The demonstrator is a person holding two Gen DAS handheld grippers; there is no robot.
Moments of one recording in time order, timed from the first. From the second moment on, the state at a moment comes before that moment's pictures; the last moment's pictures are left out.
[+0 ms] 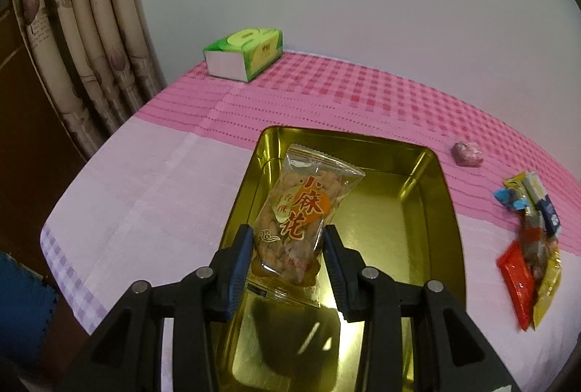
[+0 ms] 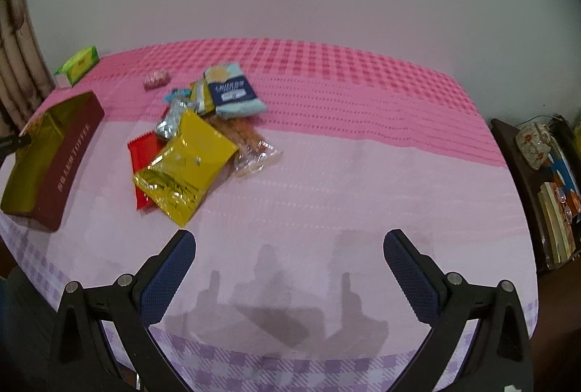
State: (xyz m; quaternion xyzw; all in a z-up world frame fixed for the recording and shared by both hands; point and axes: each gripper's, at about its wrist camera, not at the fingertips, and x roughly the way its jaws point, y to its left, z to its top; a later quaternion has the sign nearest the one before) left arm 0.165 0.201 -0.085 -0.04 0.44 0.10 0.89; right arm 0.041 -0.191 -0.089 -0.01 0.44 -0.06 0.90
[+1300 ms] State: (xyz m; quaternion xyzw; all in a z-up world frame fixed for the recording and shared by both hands) left arm 0.058 0.195 -0.054 -0.08 0.38 -0.01 0.92; right arm 0.052 -0.177 -0.121 0.09 0.43 0.01 0.90
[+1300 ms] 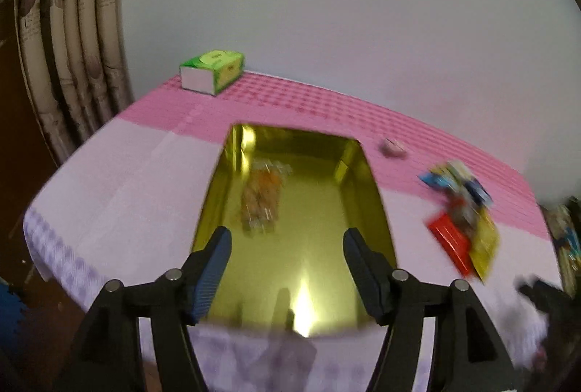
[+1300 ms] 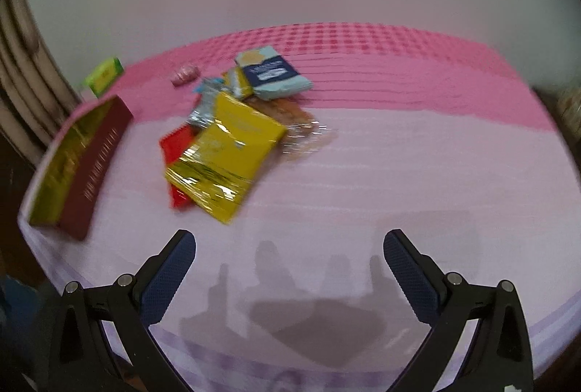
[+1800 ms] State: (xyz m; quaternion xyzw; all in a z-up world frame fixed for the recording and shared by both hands) left arm -0.027 0.179 -0.058 -0.08 0.35 -0.07 0.93; right arm 0.138 -0.124 -0.141 0.16 0.44 -0.05 0.88
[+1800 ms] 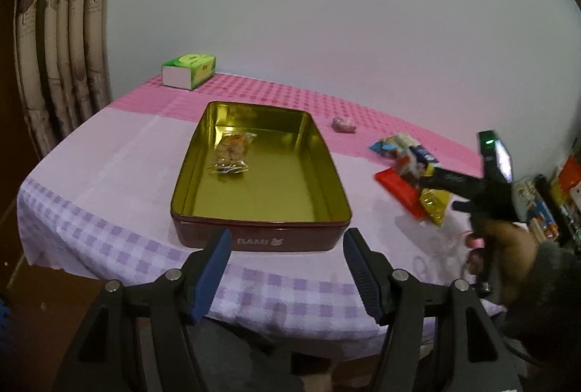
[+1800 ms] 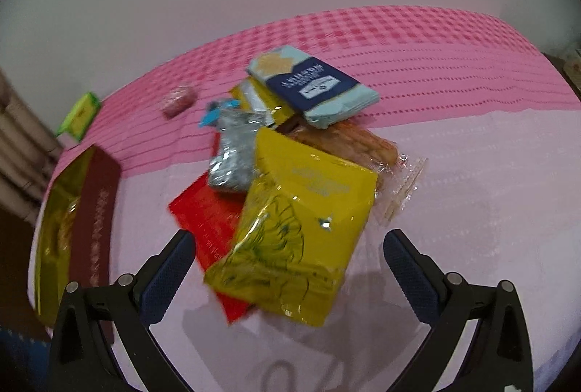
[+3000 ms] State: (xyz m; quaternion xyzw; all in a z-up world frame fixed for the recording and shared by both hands) left arm -0.050 0.166 -0.038 -0.08 0.32 -0.07 0.94; right arm 0.060 -0.222 -0.038 0.02 0.36 -0.18 0.91
